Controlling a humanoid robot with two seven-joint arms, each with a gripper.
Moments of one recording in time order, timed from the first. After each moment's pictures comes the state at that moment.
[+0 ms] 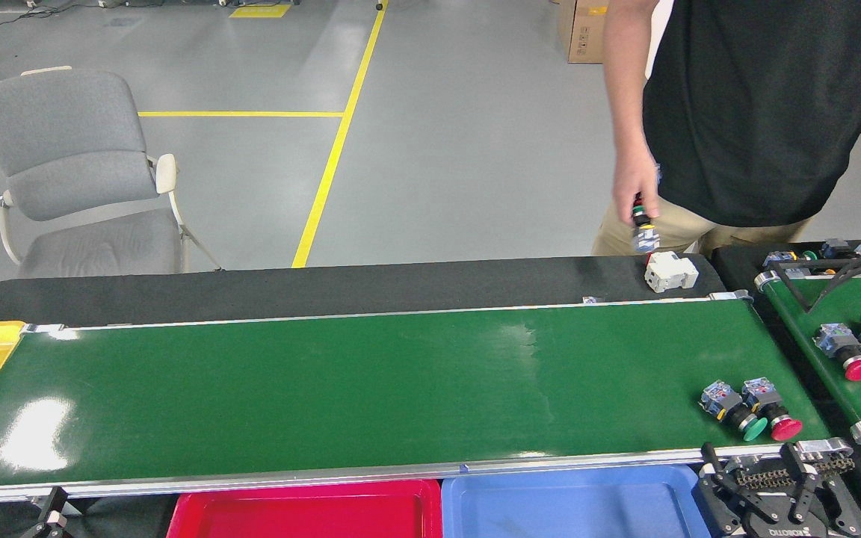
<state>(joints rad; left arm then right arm) 0.28 0.13 0.65 -1.59 -1.41 -0.58 0.08 0.25 -0.04 -0.31 -1.68 1.32 -0.23 0.01</state>
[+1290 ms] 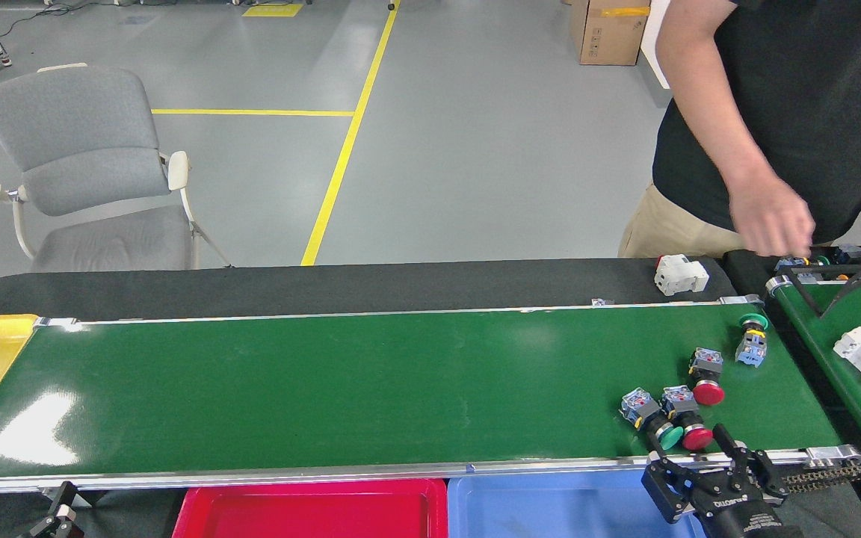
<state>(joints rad) 0.25 0.13 0.64 -1.57 -1.42 -0.58 0.06 0.12 -0.05 -0.17 -1.59 1.32 -0.32 0.12</state>
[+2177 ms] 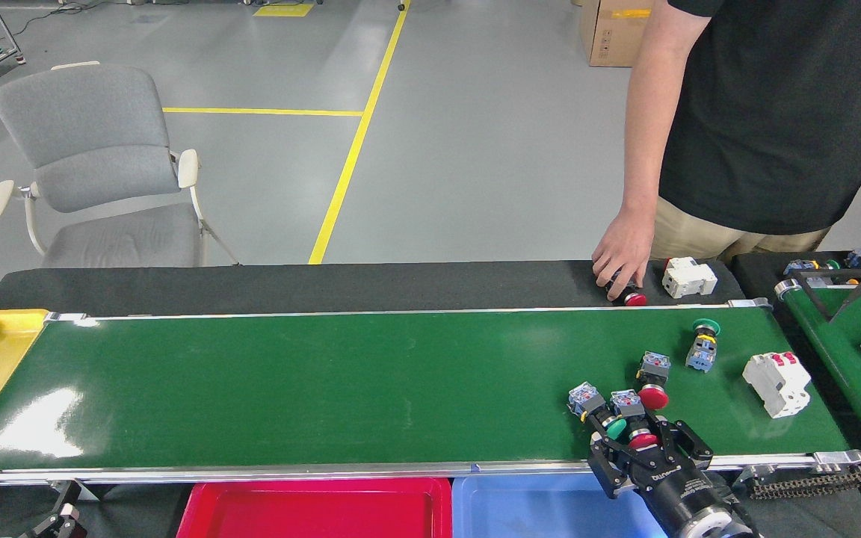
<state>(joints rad) 0.25 0.15 0.63 -1.54 -1.41 -0.59 0.06 0.00 -0.06 -0.04 -1.50 1.32 -0.42 0.15</state>
